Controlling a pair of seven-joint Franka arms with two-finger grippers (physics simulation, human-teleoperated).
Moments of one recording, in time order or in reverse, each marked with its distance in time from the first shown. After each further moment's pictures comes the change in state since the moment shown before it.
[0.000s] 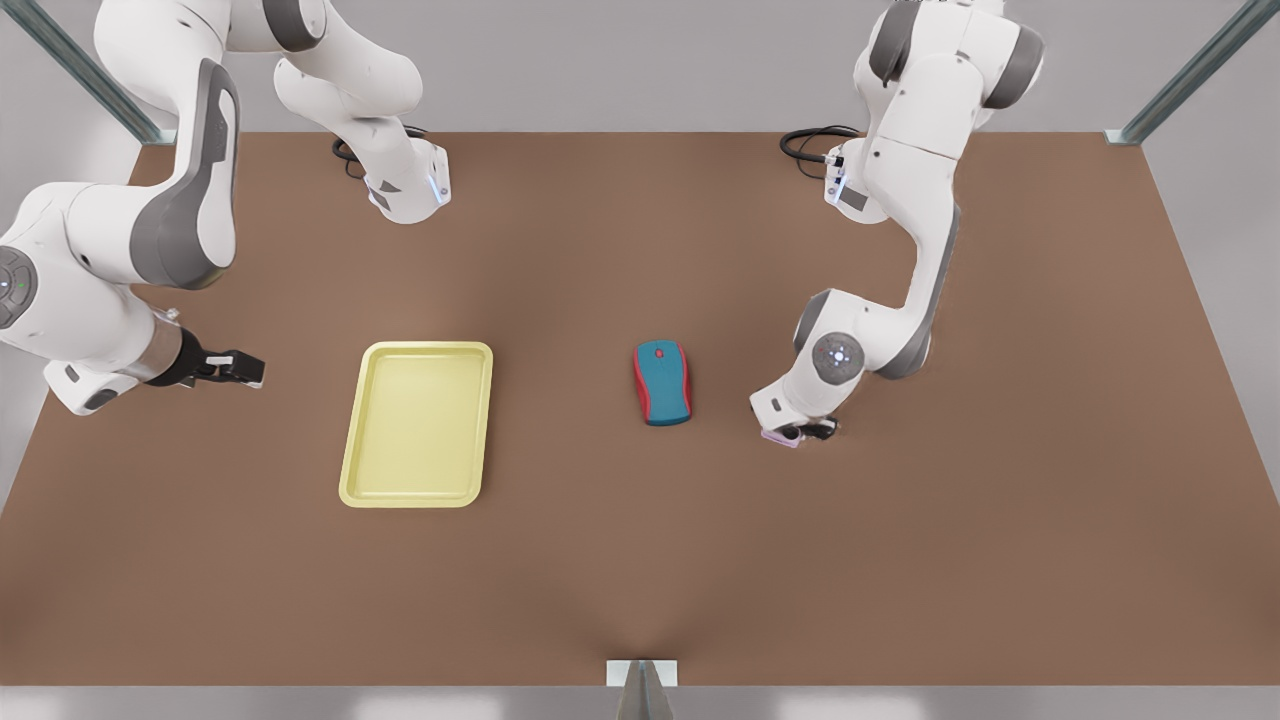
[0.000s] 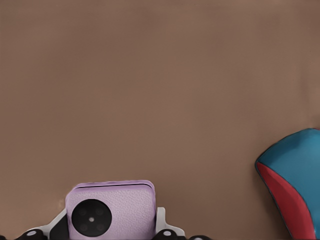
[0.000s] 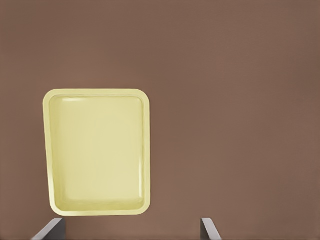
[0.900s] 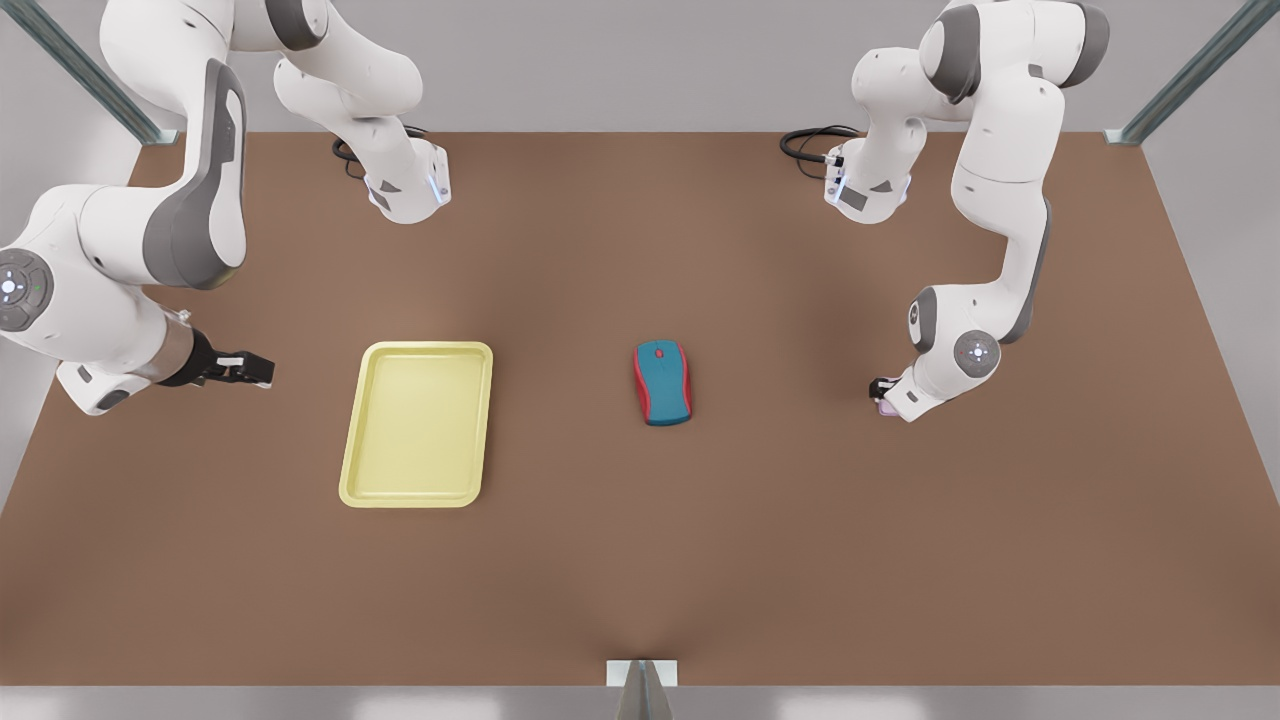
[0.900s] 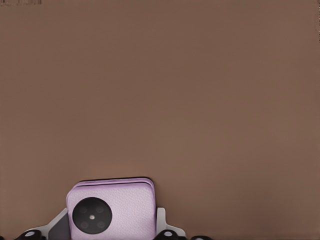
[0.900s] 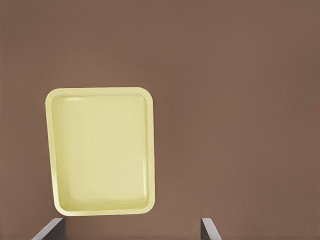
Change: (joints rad) left arm 0.368 -0.105 0.074 -0.503 -0.004 0.270 0.127; right arm 0.018 -0.002 0.000 -0.011 0.002 0.002 0.031
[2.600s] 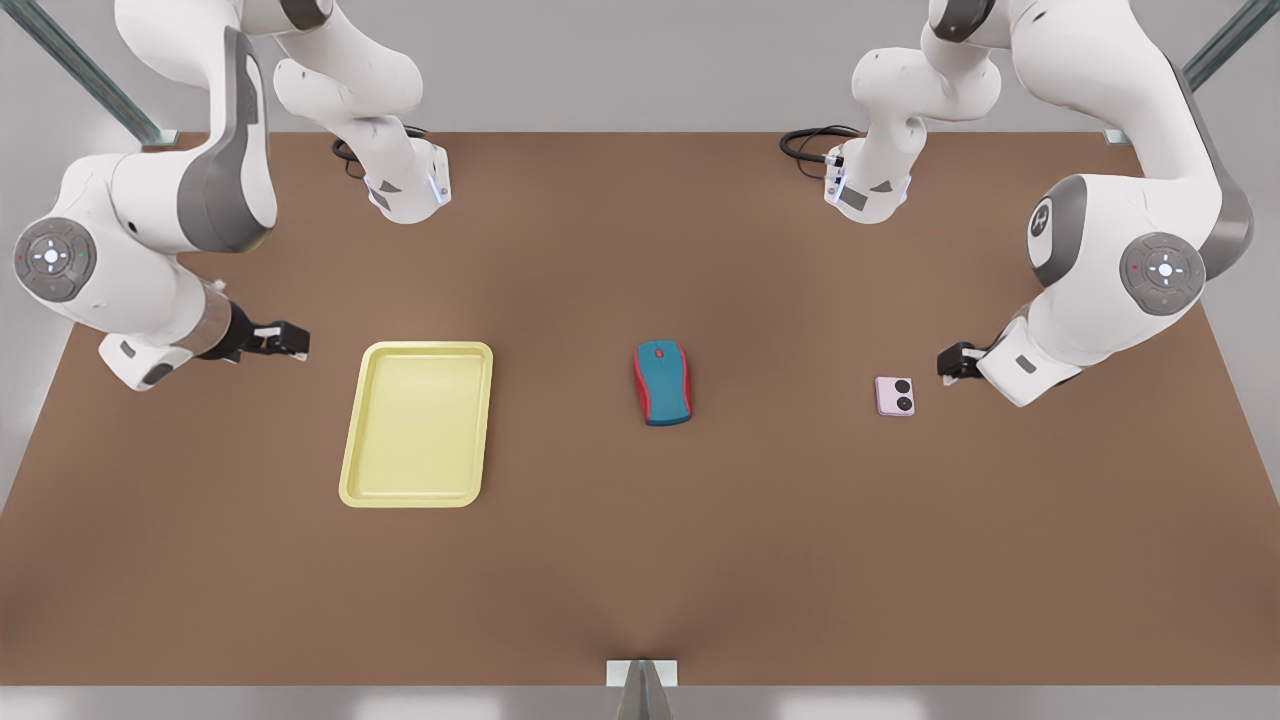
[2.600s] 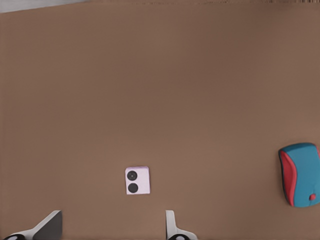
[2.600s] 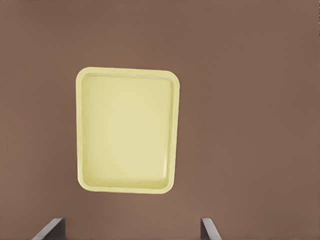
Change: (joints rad) left arm 0.007 -0.168 -0.080 0.901 0.086 -1.019 -0.142; right arm 0.035 -0.060 0.046 -0.037 0.018 -0.056 0.021
